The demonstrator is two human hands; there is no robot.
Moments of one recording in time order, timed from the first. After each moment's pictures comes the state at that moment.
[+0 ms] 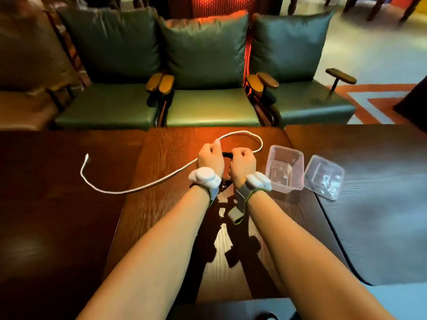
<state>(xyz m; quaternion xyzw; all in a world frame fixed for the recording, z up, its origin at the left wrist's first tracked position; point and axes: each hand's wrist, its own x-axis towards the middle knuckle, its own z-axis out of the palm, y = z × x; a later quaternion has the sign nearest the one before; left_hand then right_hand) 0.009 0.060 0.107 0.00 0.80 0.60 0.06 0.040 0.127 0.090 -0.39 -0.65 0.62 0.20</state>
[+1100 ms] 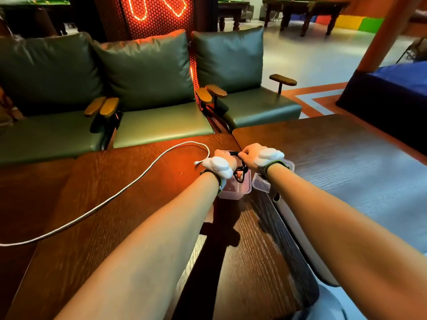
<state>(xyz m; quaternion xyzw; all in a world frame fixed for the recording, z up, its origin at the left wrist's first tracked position) 0.015 0.262 0.043 0.23 0.88 0.35 0.23 0.094 0.359 0.074 -0.33 -0.92 0.20 0.00</state>
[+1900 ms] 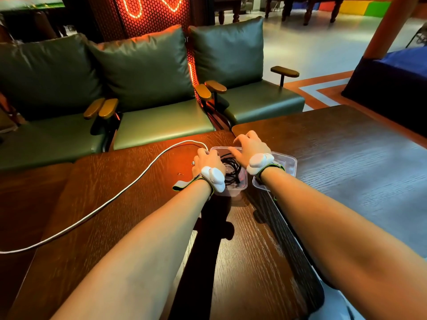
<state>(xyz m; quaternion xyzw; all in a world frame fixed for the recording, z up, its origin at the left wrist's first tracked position) 0.004 0.248 0.018 0.27 0.93 0.23 0.06 0.074 0.376 0.036 -0.27 -0.94 0.13 0.14</state>
